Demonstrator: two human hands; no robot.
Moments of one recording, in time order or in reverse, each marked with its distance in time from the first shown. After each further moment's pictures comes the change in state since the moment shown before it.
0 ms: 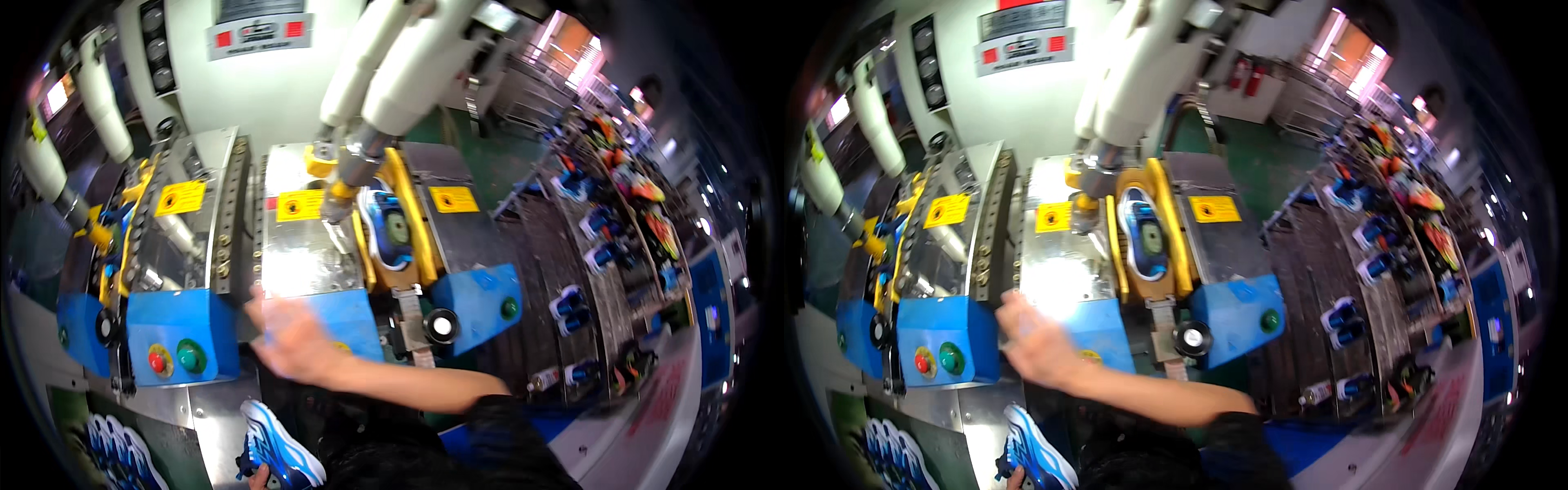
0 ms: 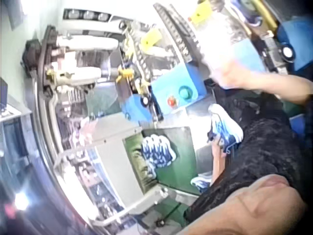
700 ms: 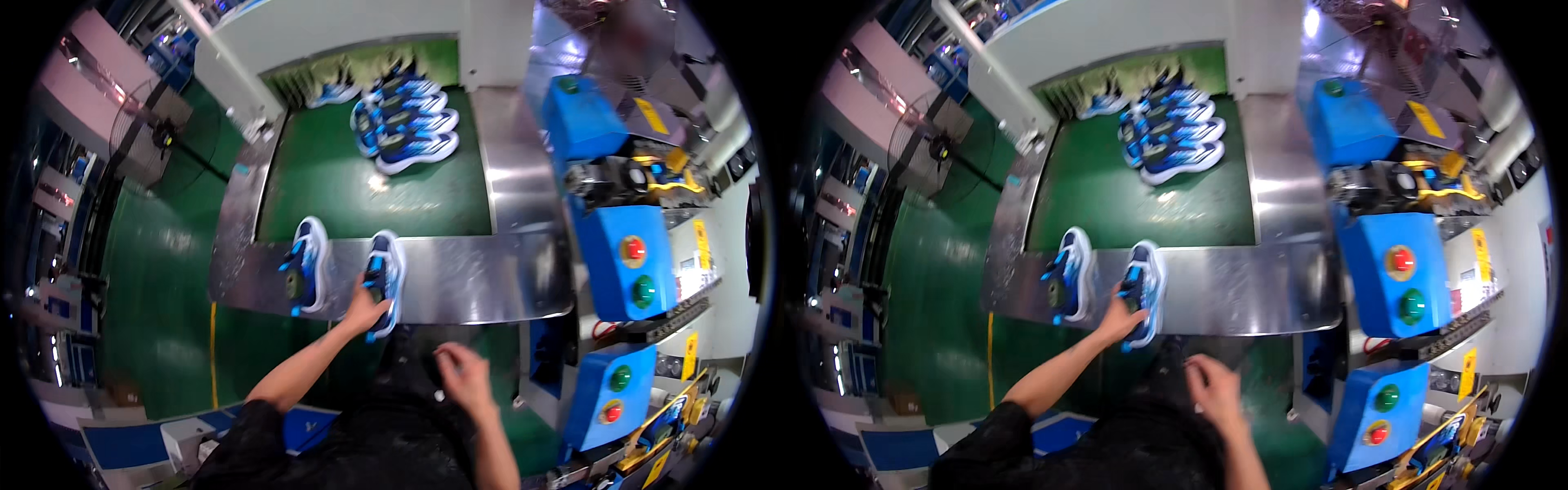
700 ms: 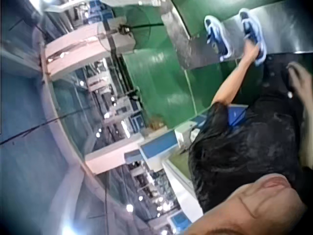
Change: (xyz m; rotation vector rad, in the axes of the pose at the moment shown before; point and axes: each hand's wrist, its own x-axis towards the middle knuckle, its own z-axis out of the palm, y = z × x) left_hand -0.042 -0.172 -0.226 0.453 0.917 0.642; right_hand -0.240 -0.203 0.112 0.646 -1.188 0.037
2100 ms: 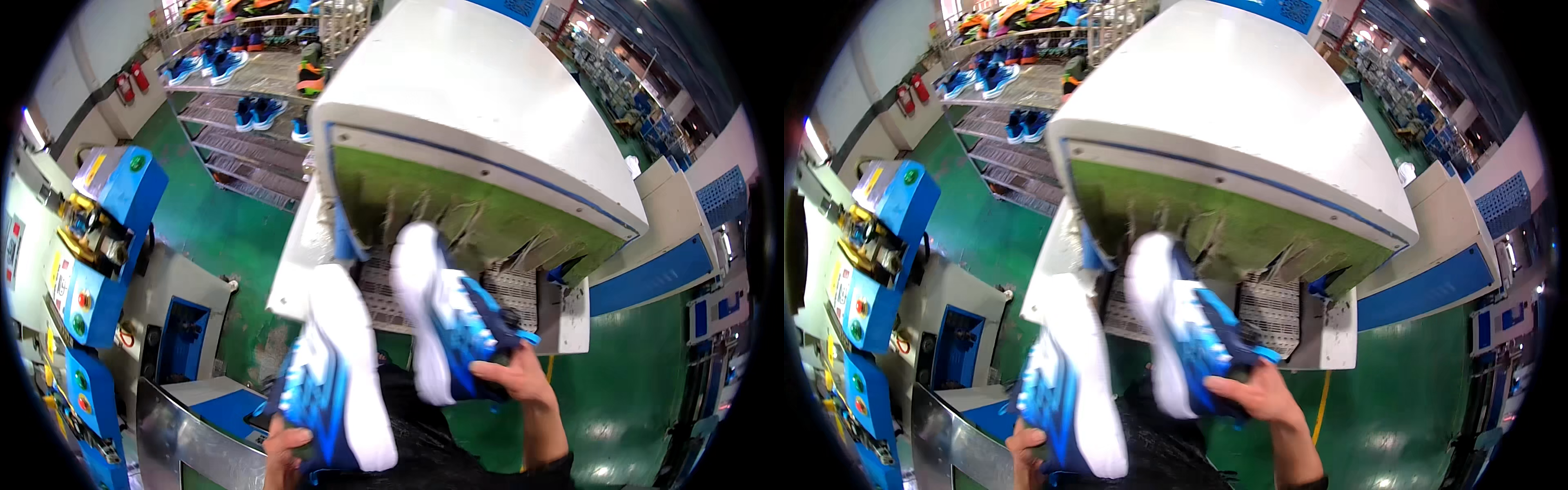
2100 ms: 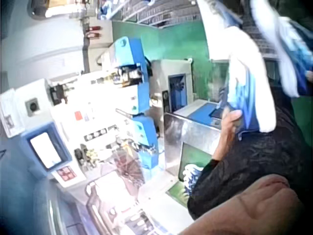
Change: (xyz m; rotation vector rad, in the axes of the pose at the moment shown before) left_hand -0.142 0.114 -0.321 0.446 -2.277 -0.007; right_hand -0.152 -0.439 0.648 0.356 2.622 0.573
